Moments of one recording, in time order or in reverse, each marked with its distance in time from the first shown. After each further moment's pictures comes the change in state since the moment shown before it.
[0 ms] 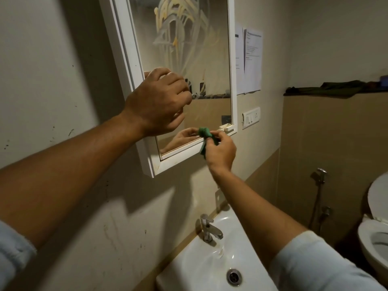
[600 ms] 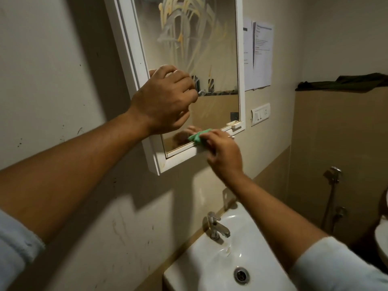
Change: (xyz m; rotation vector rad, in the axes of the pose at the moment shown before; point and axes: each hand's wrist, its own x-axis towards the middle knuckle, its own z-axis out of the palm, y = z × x) left_hand 0.001 0.004 -0.002 0.006 -0.013 0.010; right_hand -0.002 0.013 -0.022 -0.473 -0.188 -0.771
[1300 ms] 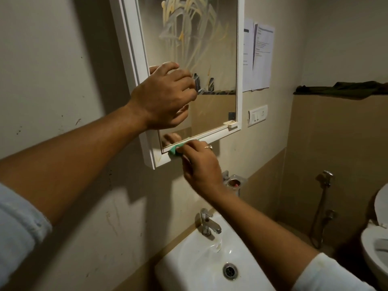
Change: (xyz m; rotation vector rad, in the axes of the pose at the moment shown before) left_hand 0.000 0.000 -0.003 0.015 -0.056 0.027; right_hand -0.035 -0.050 0.008 -0.005 -0.128 -0.129
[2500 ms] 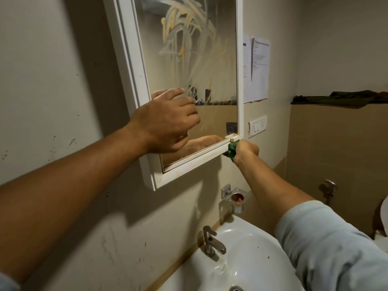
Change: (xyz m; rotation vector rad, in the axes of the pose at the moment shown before) left_hand -0.002 0.002 0.003 -0.032 -0.046 0.116; right_hand 0.093 0.132 -0.024 0.863 0.531 1.503
